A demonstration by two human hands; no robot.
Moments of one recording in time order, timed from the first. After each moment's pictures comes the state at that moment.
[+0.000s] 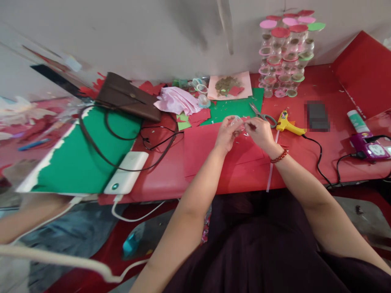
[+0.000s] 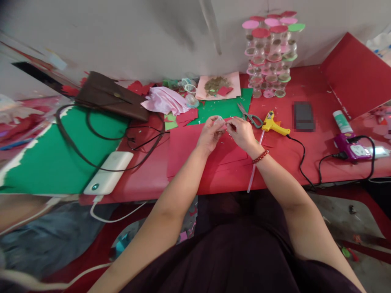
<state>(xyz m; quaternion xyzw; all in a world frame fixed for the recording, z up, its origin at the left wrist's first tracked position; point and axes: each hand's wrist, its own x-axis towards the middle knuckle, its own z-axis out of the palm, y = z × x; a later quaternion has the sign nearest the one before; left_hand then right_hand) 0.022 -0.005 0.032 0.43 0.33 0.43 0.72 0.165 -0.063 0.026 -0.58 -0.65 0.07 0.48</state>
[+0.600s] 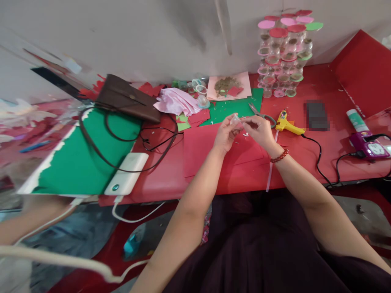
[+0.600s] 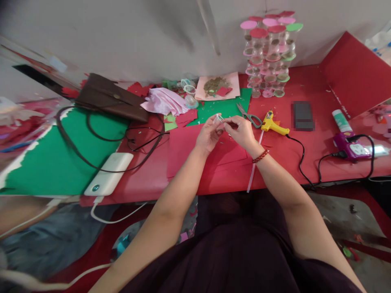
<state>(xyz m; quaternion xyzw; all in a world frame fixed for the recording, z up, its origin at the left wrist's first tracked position) 0.019 0.001 0.030 0.40 0.30 0.43 0.75 0.160 -0.063 0.029 -0.56 -0.59 0.16 0.56</state>
